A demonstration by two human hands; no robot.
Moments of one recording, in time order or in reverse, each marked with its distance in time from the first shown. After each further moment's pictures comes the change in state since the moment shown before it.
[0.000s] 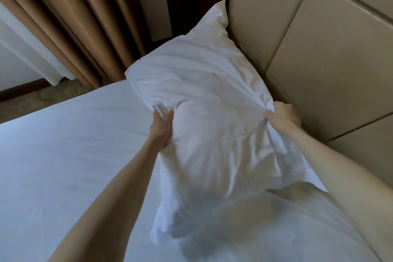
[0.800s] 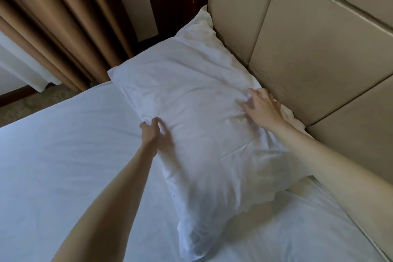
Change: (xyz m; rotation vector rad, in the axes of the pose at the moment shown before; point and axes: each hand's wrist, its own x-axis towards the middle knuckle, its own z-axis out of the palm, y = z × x) left_hand -0.023 -0.005 0.014 -0.107 0.131 -0.219; right_hand -0.018 0.003 -0.002 0.027 0.000 -0.223
